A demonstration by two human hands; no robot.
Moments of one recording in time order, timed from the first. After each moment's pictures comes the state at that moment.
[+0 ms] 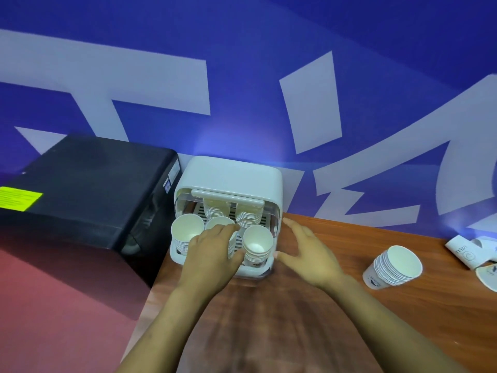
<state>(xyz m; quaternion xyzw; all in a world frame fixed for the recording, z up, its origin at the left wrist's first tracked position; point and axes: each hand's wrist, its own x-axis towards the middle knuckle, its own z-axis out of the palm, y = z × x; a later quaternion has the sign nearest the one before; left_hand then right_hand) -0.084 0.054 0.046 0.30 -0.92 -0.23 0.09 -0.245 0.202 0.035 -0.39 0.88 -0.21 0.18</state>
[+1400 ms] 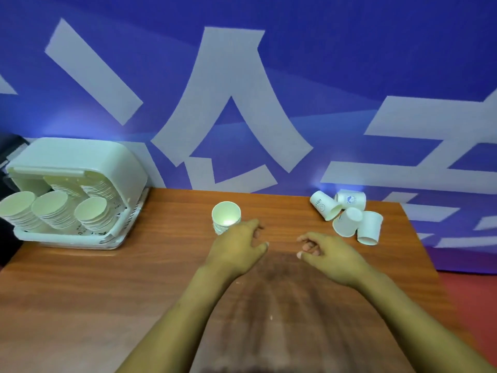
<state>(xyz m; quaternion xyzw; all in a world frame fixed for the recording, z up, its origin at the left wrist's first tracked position) -0.323 0.432 0.058 0.22 -0.92 -0.34 0.01 -0.448 0.612 0.056 -0.34 0.88 -0.20 0.25</state>
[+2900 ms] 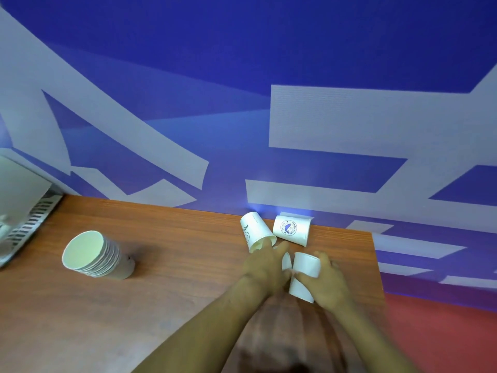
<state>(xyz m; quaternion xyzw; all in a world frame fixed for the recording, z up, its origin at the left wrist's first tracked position) -0.637 0.604 -0.053 0.24 -0.92 -0.25 -0.16 -0.717 0.733 -0.095 -0.13 0.89 -0.31 0.31</state>
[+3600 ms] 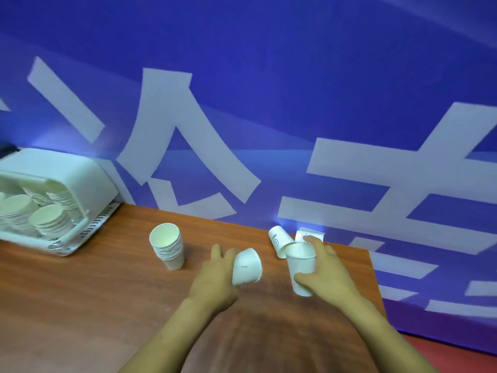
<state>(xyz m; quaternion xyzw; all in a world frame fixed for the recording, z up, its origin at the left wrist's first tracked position) -0.424 0.560 0.042 0.33 -0.91 -0.25 -0.01 -0.588 0.718 0.059 -0.31 0.89 -0.27 0.18</state>
